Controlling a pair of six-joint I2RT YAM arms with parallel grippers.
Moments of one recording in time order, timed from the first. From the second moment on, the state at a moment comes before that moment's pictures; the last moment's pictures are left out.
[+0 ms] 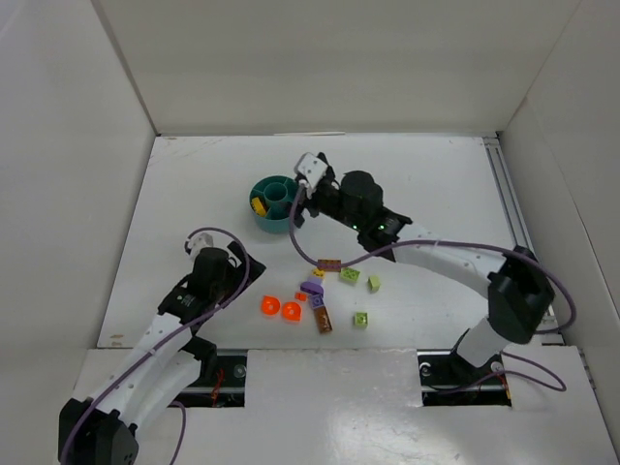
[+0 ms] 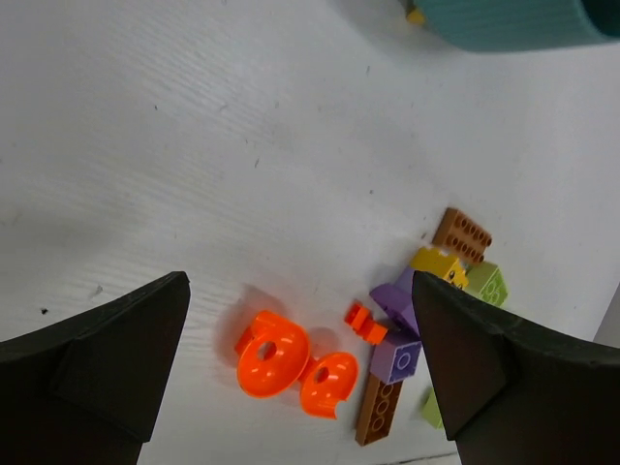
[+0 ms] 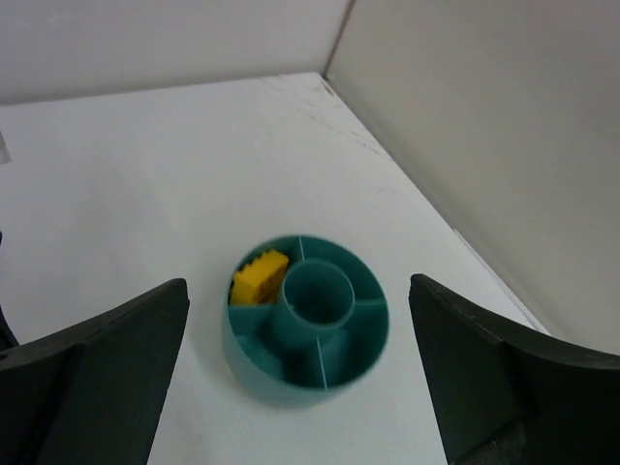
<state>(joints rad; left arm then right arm) -0.37 0.68 0.40 -0.47 -0.10 -1.01 0.85 1.67 1.28 0.36 -0.14 -0.30</state>
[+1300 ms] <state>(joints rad) -0.54 0.75 0.28 -0.47 0.00 -1.02 0.85 1.10 0.69 0.11 0.24 -0.22</state>
